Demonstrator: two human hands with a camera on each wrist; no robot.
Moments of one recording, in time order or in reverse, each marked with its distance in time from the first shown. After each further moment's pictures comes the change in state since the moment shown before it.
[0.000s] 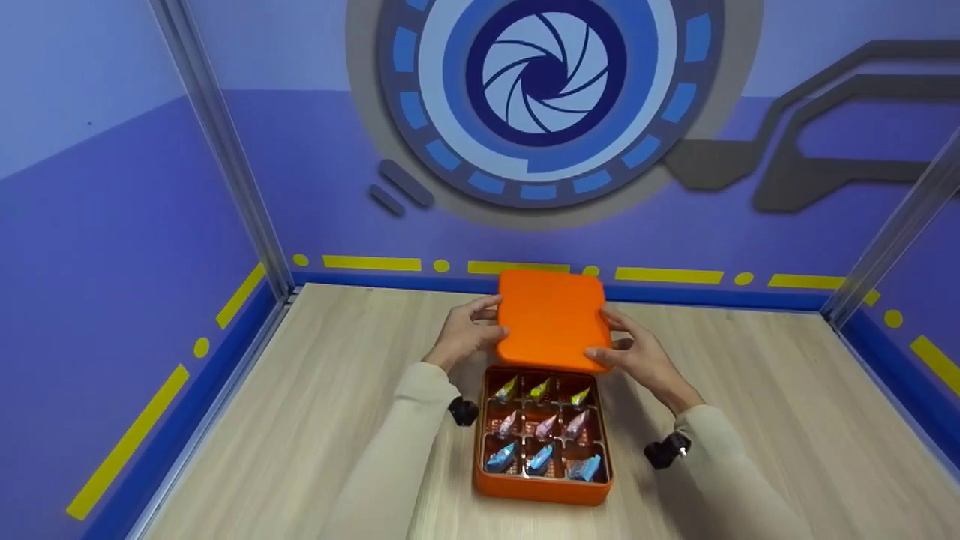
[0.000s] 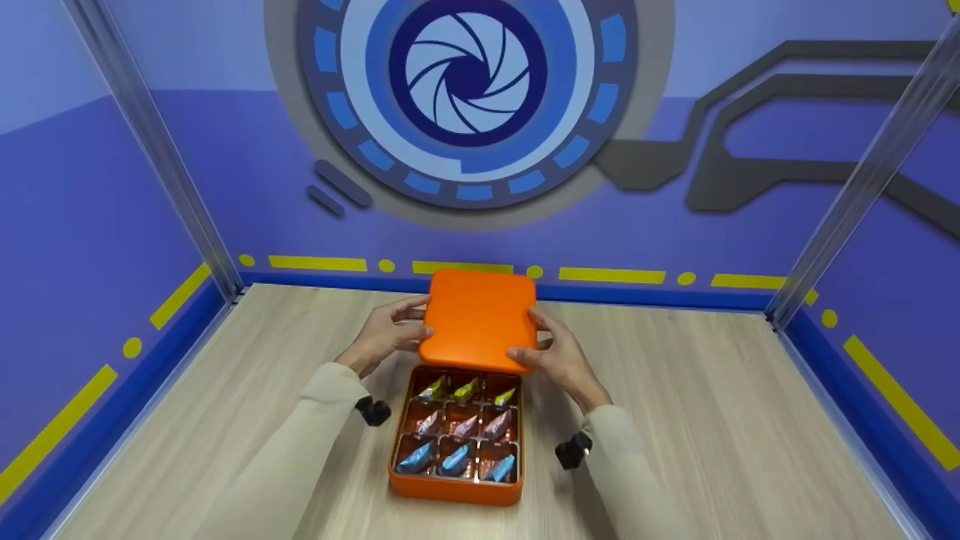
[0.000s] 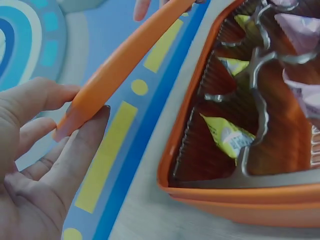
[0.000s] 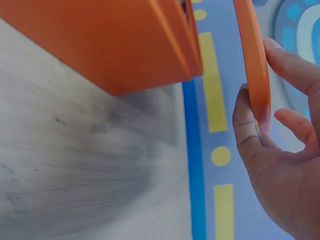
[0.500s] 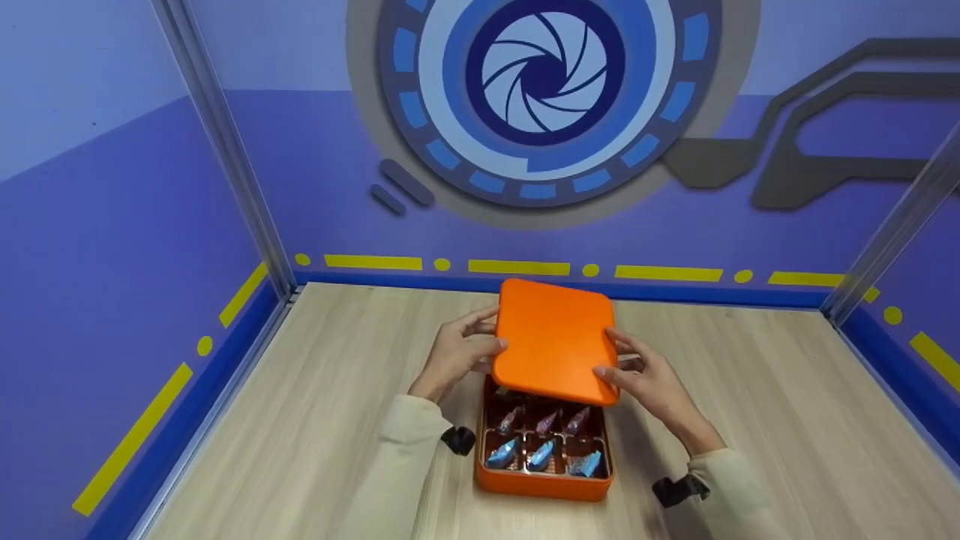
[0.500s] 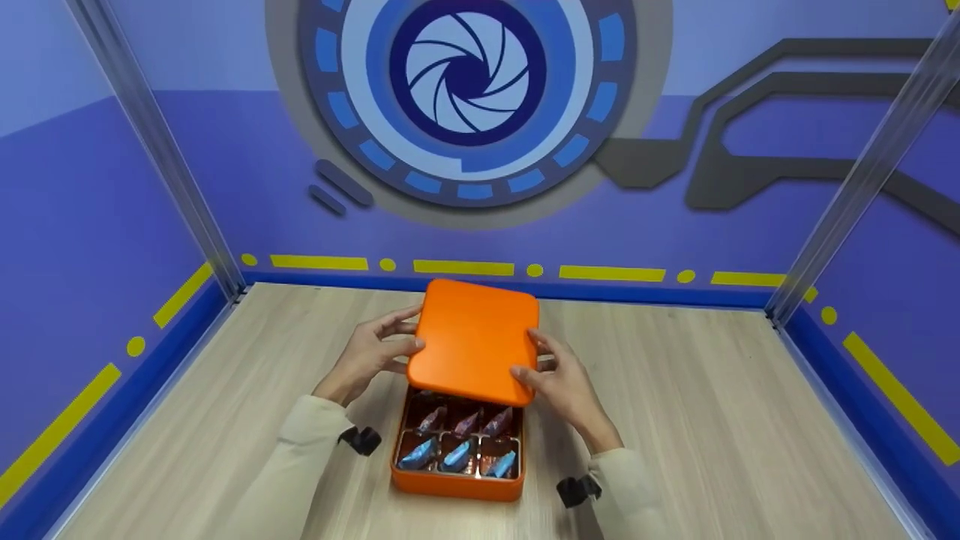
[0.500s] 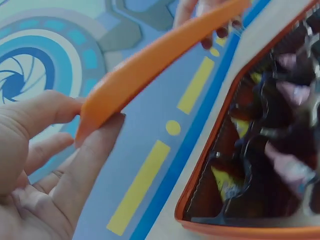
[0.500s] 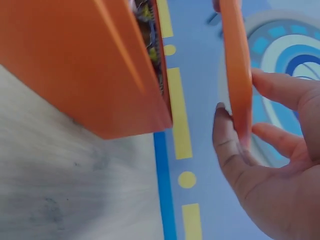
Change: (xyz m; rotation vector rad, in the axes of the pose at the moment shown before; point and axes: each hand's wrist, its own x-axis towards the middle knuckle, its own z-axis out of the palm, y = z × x) left_hand -0.056 0.014 0.003 -0.148 -0.026 0.065; right_hand -0.054 -0.023 0.012 -0.047 0.073 -0.027
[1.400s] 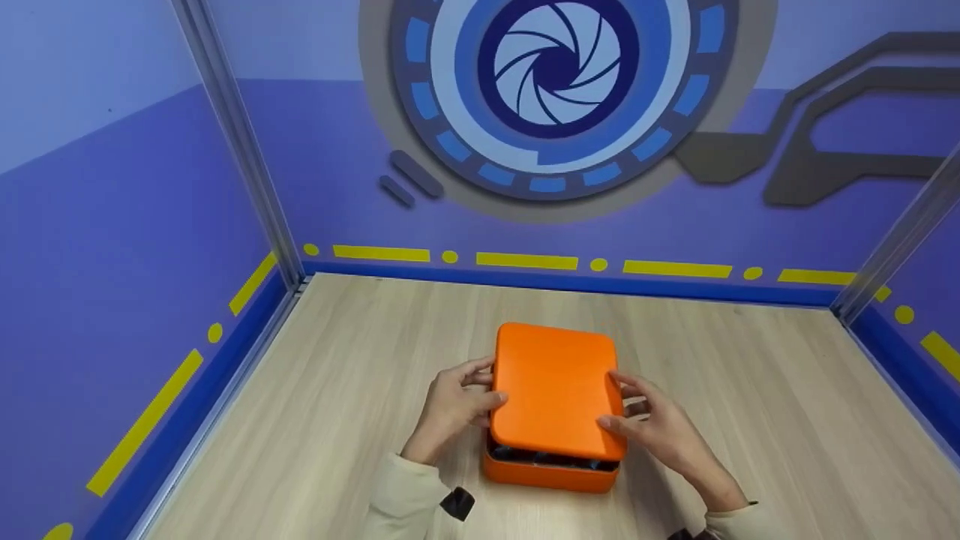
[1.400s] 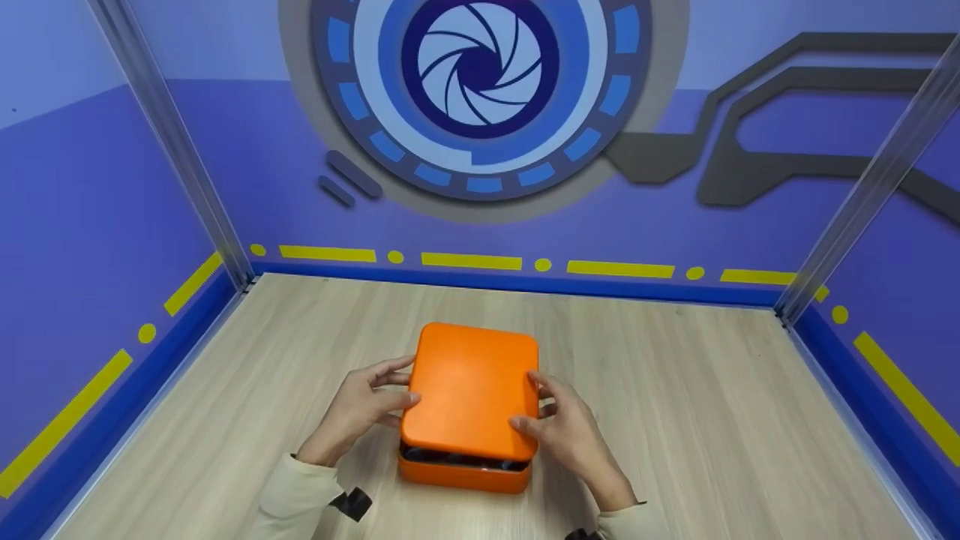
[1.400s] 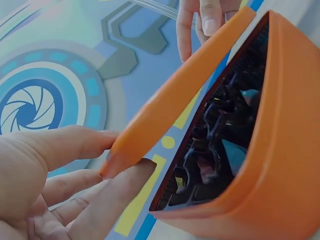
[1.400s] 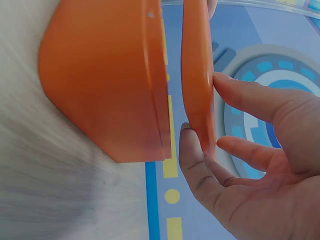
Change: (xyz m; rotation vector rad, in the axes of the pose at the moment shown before) left_hand -0.079 -0.013 0.011 0.163 0.087 -0.070; right_hand -0.054 -0.012 0.018 -0.110 -0.077 0.154
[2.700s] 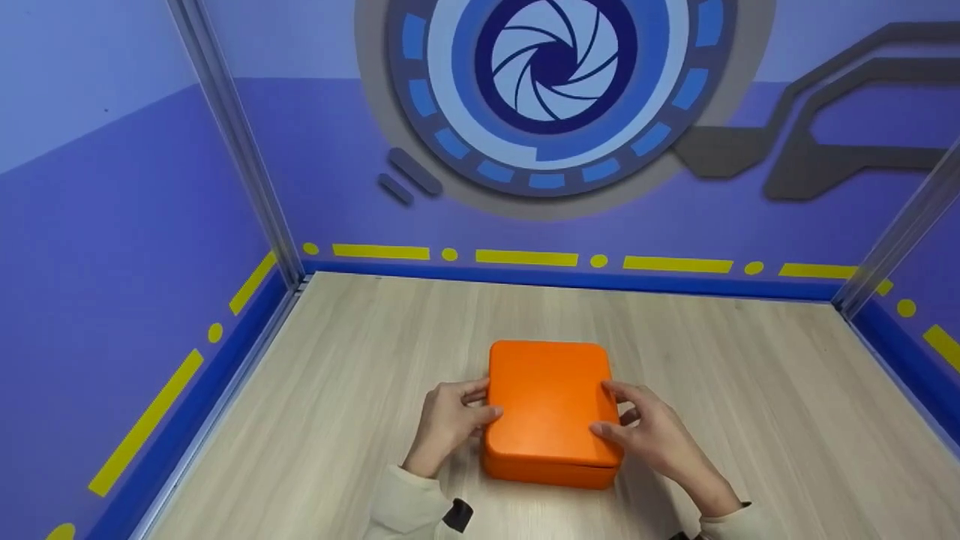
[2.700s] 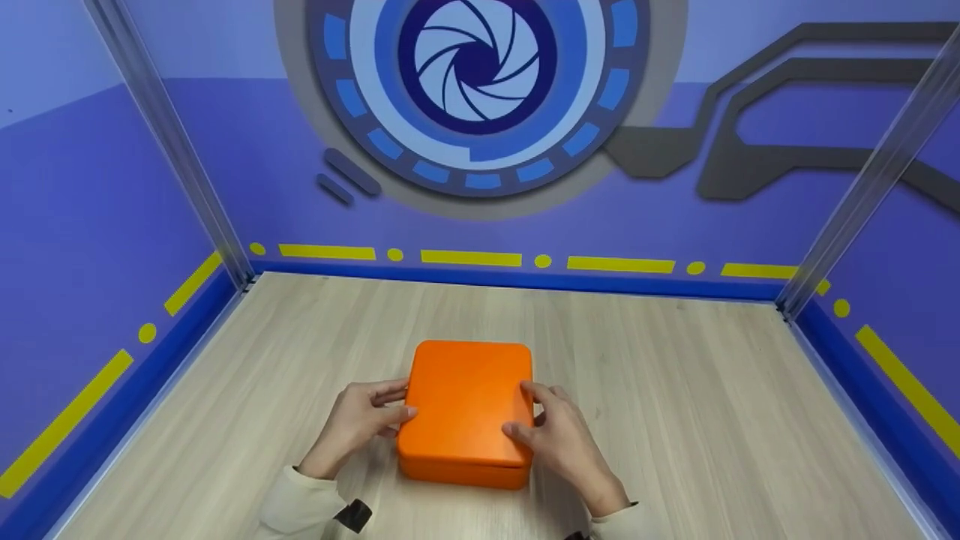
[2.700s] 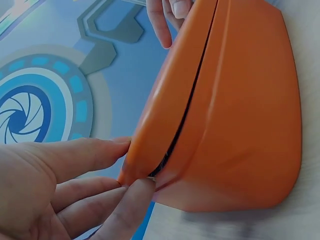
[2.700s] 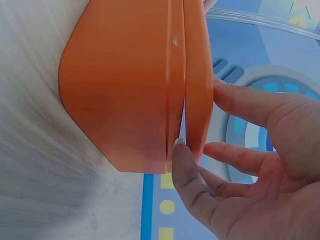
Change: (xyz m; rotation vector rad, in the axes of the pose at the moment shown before) left_hand -0.011 -0.014 0.004 0.193 0.078 -0.047; right_hand -0.009 -0.005 0.014 -0.138 0.031 -0.049
